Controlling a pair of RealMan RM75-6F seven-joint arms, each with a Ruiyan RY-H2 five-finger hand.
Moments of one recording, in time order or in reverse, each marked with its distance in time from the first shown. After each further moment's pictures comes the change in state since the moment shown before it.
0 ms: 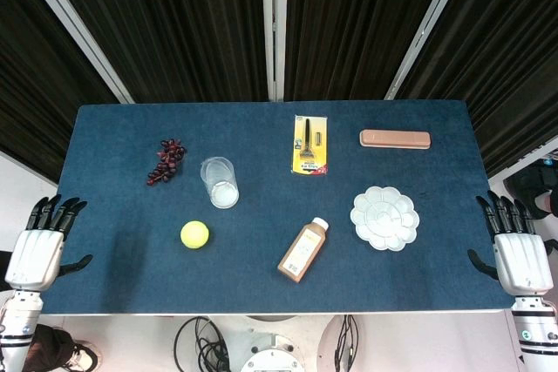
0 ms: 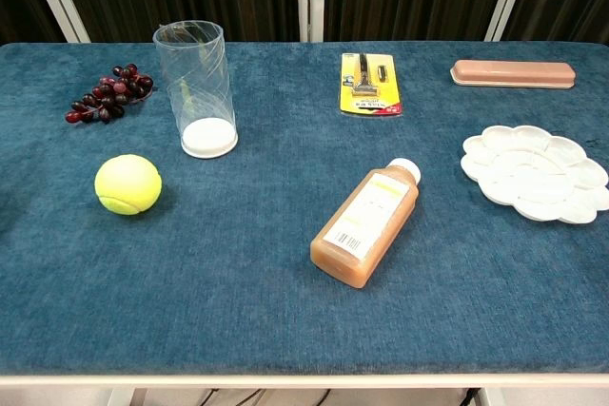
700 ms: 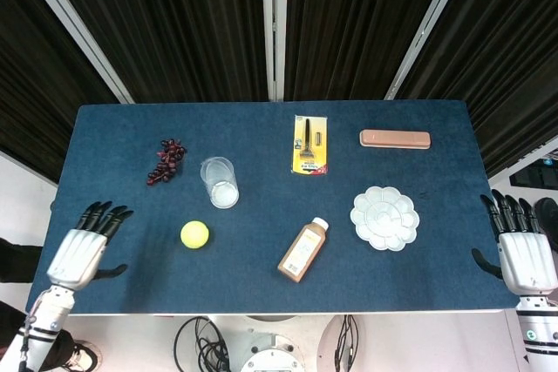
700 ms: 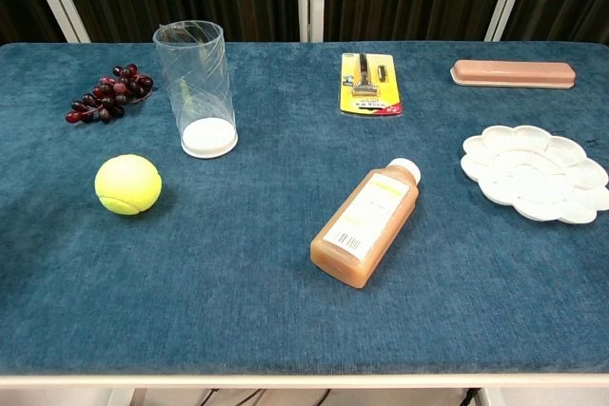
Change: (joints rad) left arm -0.098 0.011 0.044 -0.085 0.084 -0.172 -0.018; right arm -0.003 0.013 -0.002 0.011 0.000 0.001 0.009
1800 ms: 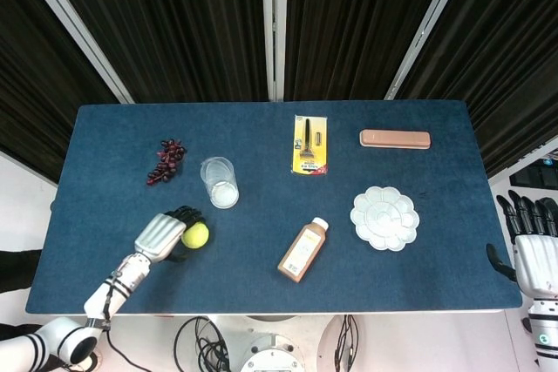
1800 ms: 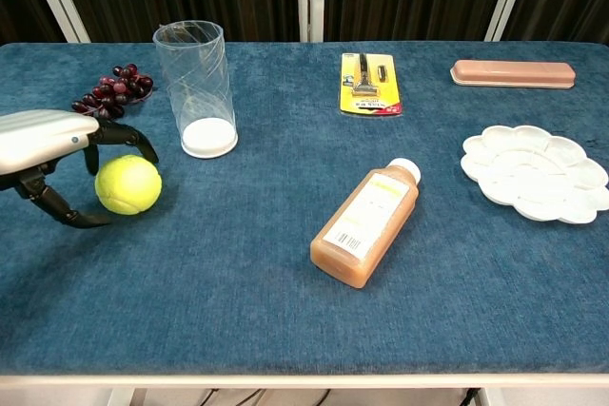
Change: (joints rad) left arm -0.285 -0.318 -0.028 0.262 -0.103 -0.335 -0.018; right arm -0.028 0.016 0.008 0.023 0.012 0.032 0.078
